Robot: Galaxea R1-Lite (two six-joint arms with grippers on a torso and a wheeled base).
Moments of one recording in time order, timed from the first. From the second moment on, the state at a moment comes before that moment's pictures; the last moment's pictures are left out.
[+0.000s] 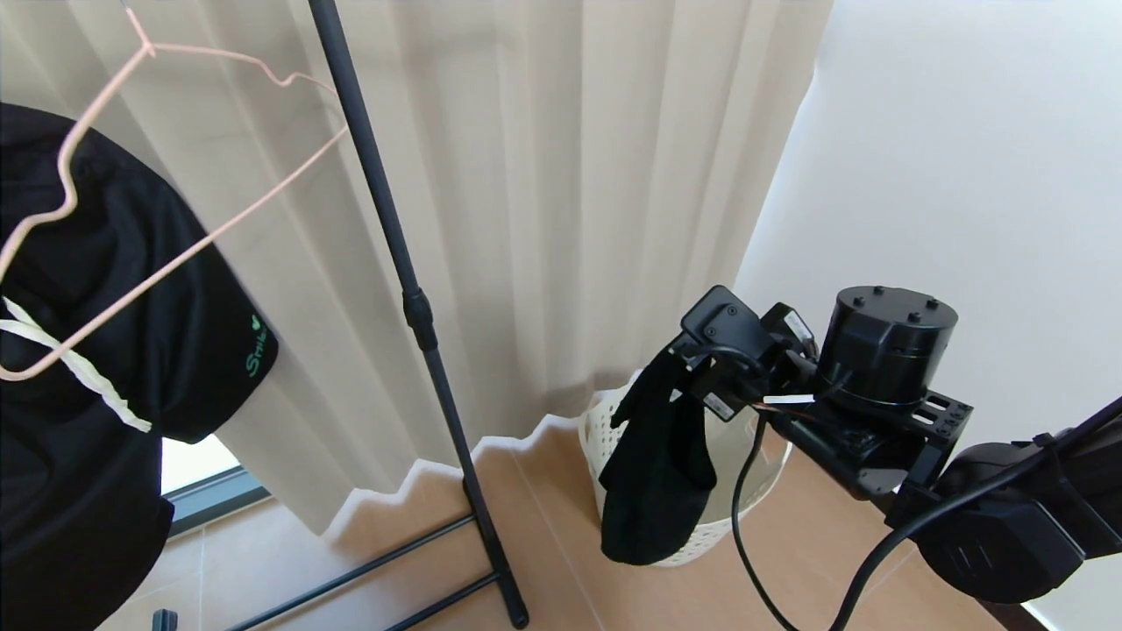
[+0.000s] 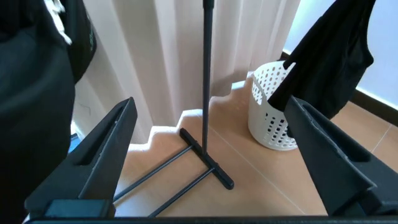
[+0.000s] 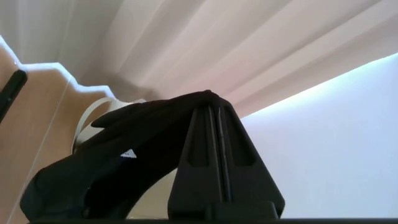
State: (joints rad) left arm -0.01 0.01 0.00 -0.05 -0.18 0.06; right arm 0.60 1.86 -0.76 -1.00 -0.33 -0.68
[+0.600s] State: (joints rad) left arm -0.01 0.01 0.00 -0.05 -0.18 0.06; right arm 0.59 1.87 -0.76 -1.00 -0.32 -0.68
